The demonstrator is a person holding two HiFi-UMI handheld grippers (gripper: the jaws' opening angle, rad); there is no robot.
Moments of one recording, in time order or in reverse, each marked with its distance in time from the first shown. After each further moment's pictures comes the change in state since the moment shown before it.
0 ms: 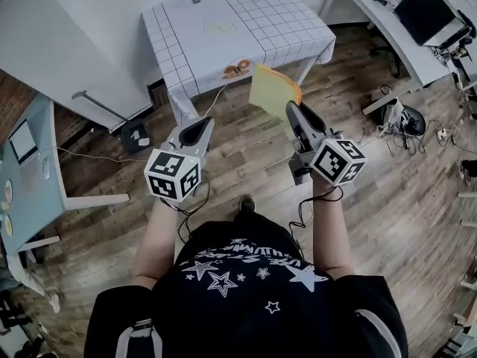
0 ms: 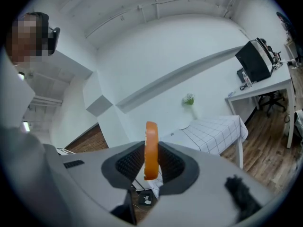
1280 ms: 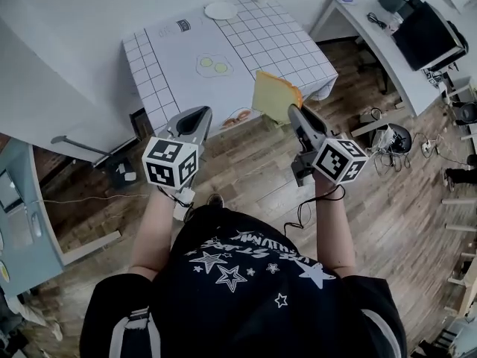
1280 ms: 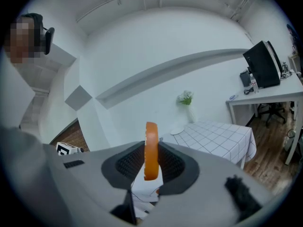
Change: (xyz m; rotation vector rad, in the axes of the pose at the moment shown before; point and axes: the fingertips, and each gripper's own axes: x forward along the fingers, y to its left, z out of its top) left arm 0.158 0.167 0.073 -0.030 -0.041 -0.060; right arm 0.178 -0.088 0.056 -0.055 0.061 -0.098
